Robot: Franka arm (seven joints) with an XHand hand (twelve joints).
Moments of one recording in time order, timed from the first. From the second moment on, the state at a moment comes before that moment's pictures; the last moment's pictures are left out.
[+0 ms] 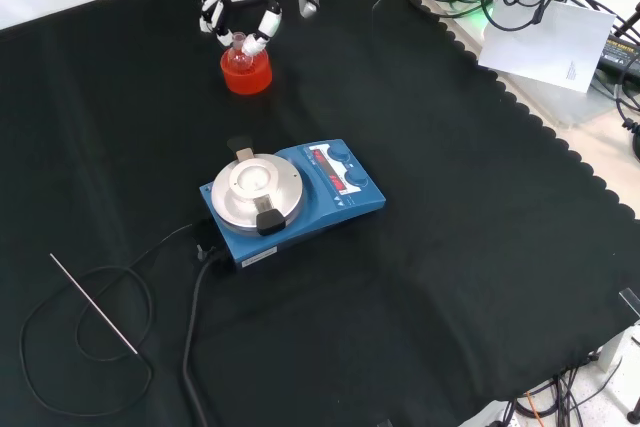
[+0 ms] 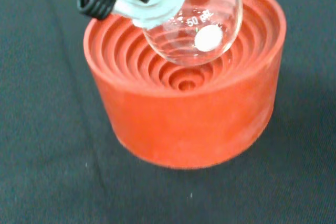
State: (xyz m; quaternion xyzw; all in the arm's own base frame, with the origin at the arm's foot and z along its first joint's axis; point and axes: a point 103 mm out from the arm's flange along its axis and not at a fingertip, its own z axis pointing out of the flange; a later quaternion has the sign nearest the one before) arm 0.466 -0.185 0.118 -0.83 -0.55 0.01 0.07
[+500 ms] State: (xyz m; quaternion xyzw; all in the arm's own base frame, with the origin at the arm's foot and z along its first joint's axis) arm 0.467 -0.178 0.135 -0.83 -0.56 0.00 0.08
